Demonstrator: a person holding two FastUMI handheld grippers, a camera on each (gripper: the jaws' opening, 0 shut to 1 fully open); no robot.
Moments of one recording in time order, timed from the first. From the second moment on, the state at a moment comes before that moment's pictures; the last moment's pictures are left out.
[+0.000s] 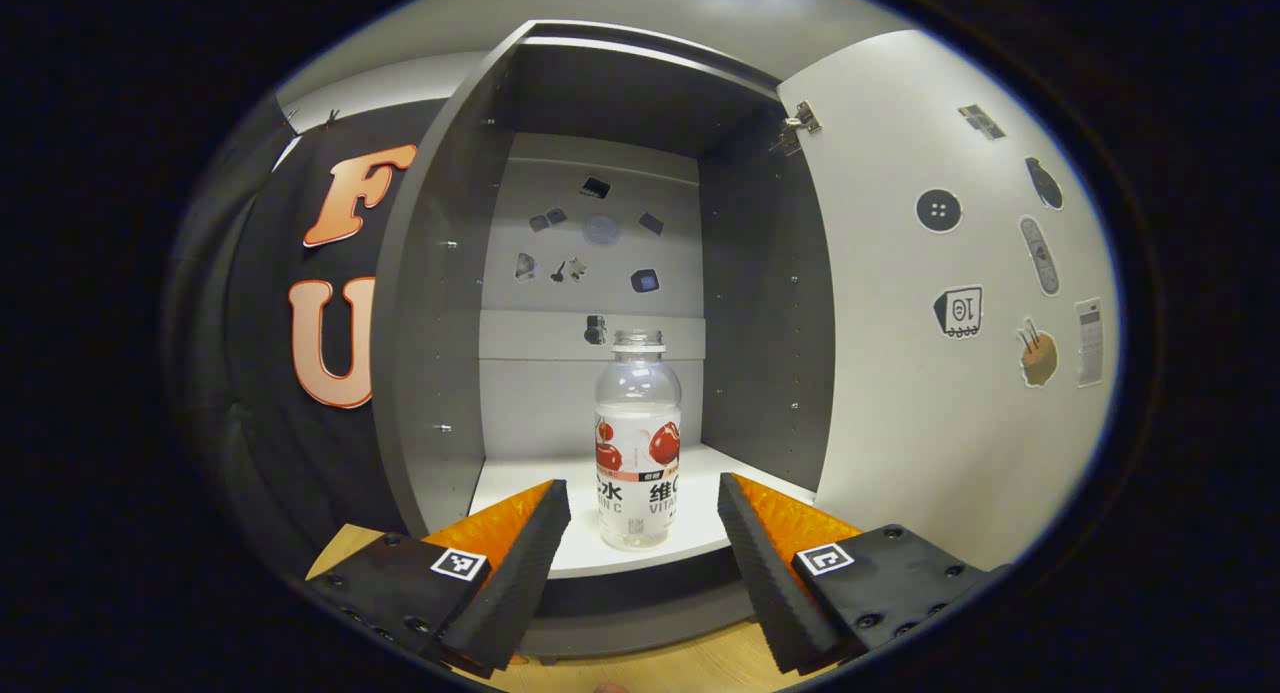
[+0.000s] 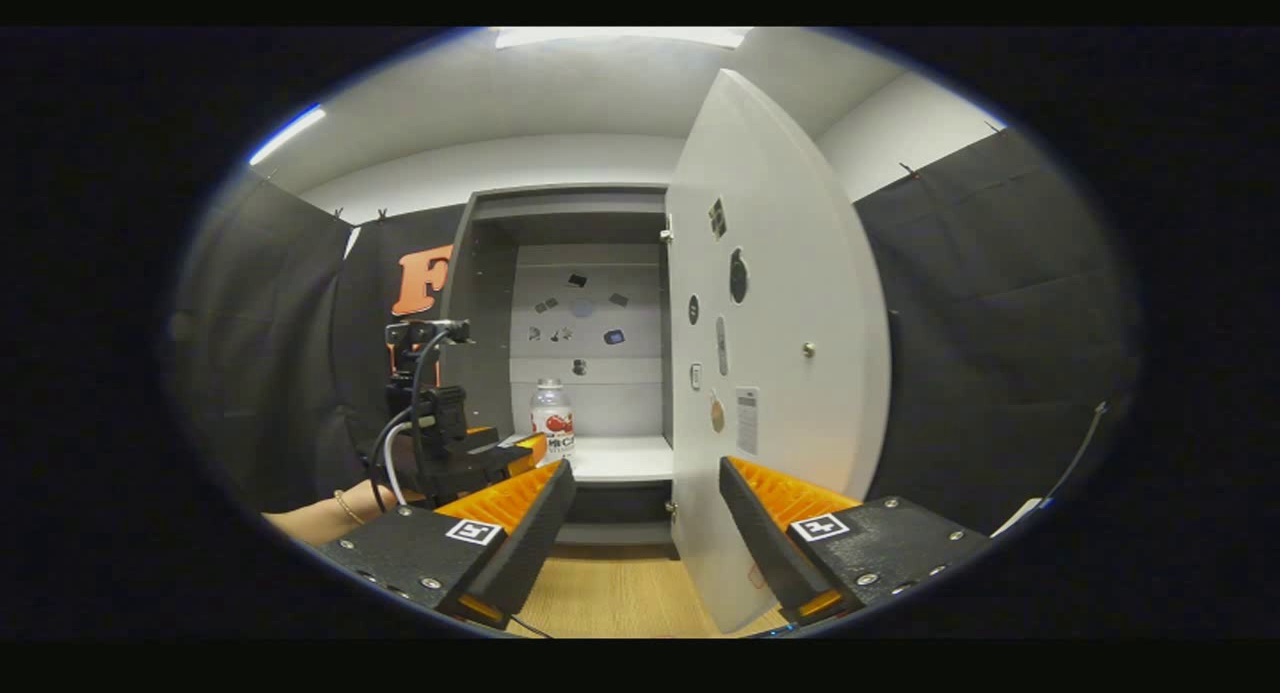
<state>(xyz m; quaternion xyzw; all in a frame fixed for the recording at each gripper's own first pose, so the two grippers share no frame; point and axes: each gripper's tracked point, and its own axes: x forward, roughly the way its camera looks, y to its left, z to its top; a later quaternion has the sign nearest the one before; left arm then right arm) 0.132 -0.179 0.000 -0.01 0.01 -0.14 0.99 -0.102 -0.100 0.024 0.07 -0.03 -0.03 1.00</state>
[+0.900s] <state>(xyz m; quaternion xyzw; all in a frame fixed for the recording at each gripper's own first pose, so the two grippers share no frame) 0.219 -0.212 -0.035 0.01 0.02 -0.23 0.97 -0.016 -0.073 -0.011 0.11 0.01 -0.10 0.99</state>
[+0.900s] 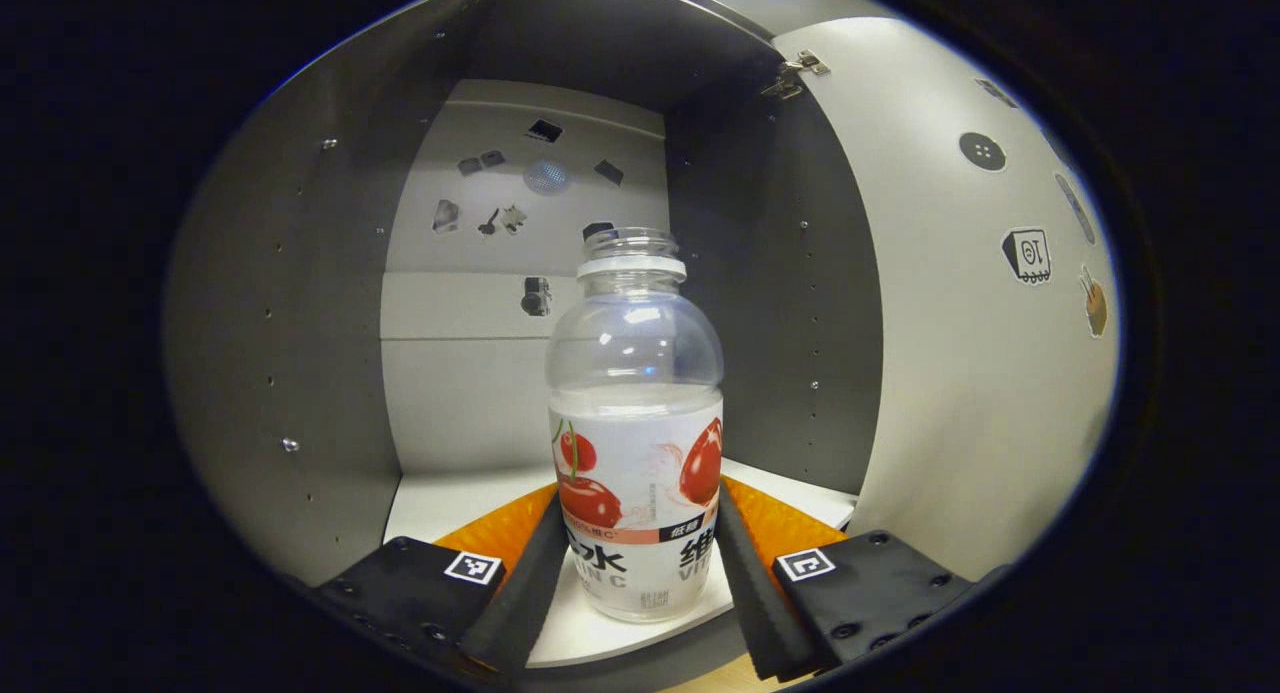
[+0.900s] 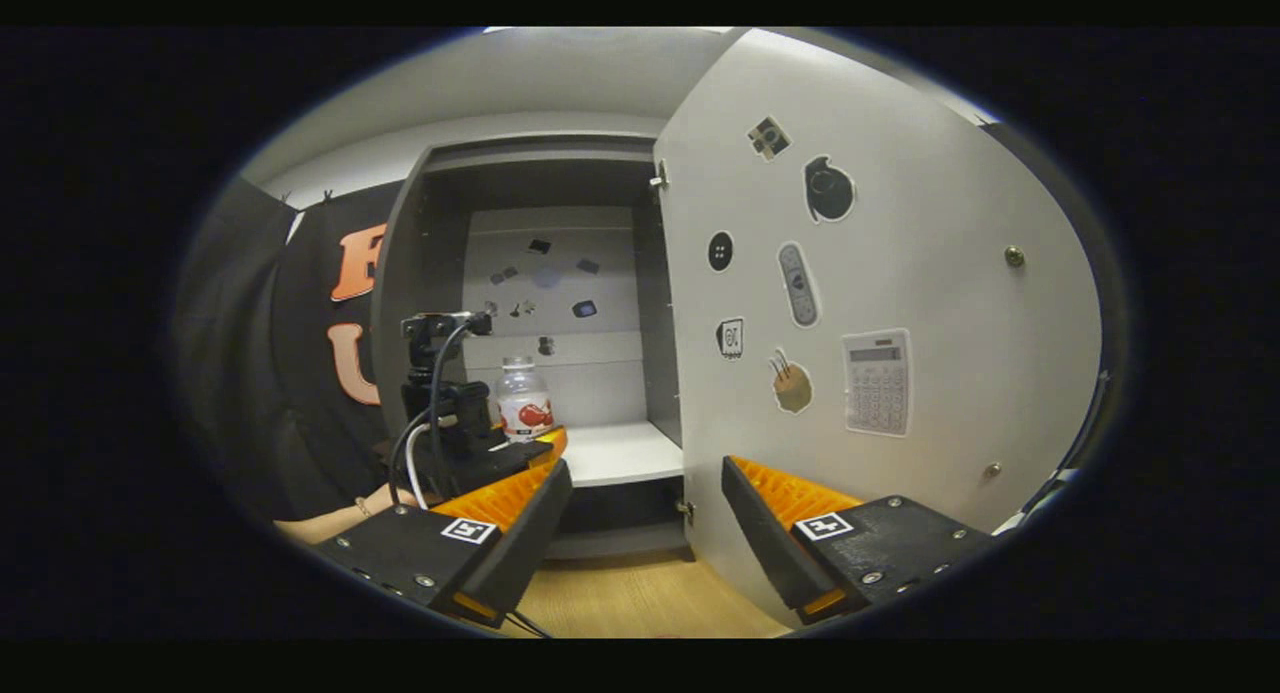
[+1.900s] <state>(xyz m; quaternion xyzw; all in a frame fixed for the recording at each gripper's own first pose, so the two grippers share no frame) 0.033 -0.131 -0.001 0.01 -0.04 -0.12 0.99 -0.121 -0.048 0.002 0.06 -0.02 0.04 1.00</state>
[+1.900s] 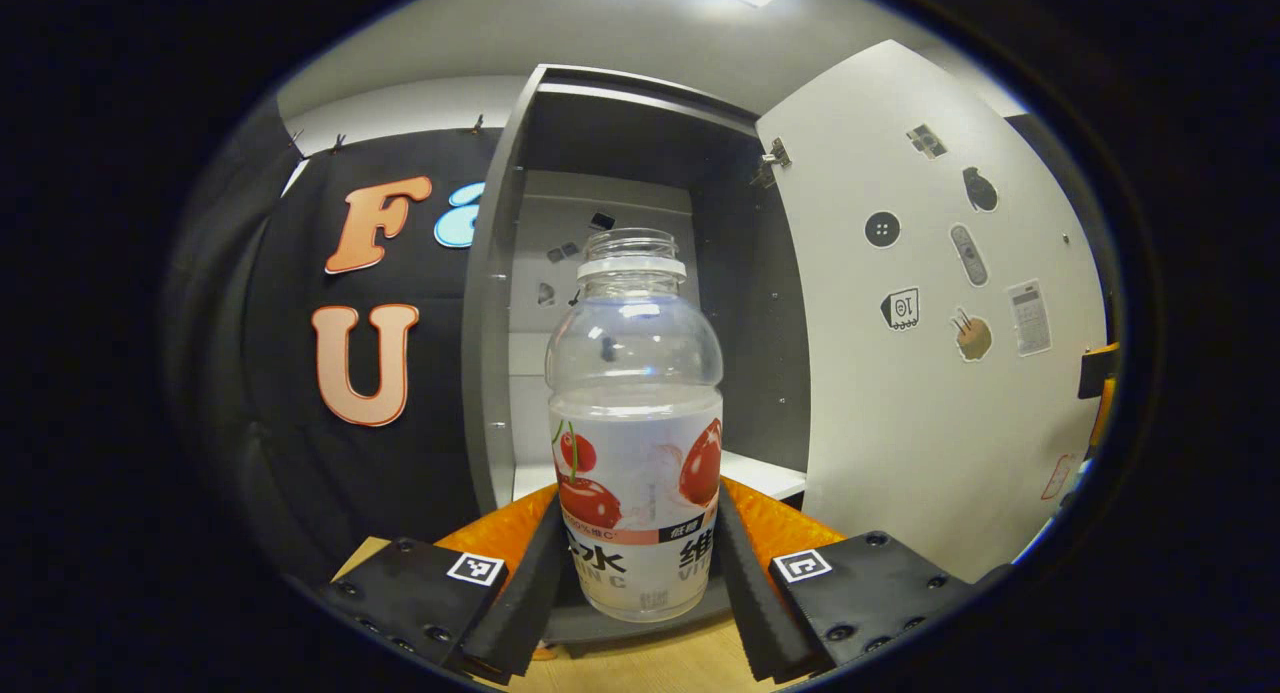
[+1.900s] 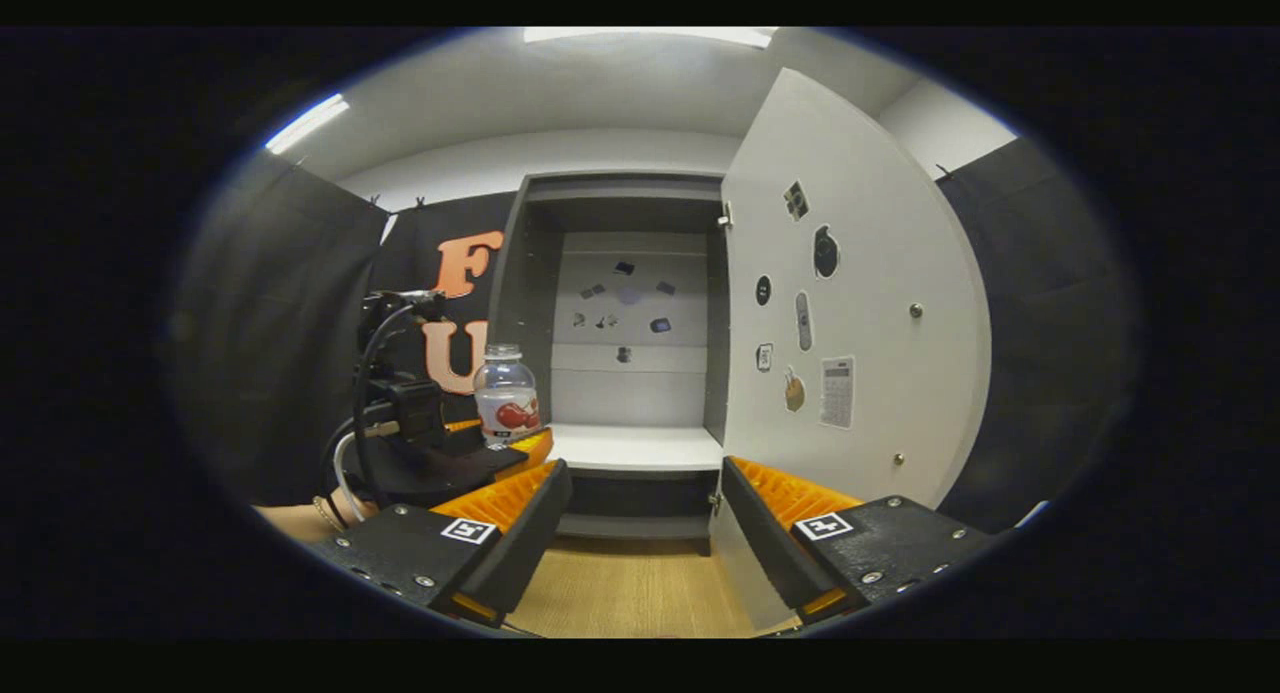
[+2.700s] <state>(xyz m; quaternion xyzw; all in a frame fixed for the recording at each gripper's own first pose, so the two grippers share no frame) -0.039 -0.026 -0.152 0.02 0.00 -0.07 1.00 -0.130 0.008 -0.016 0.07 -0.01 0.07 1.00</state>
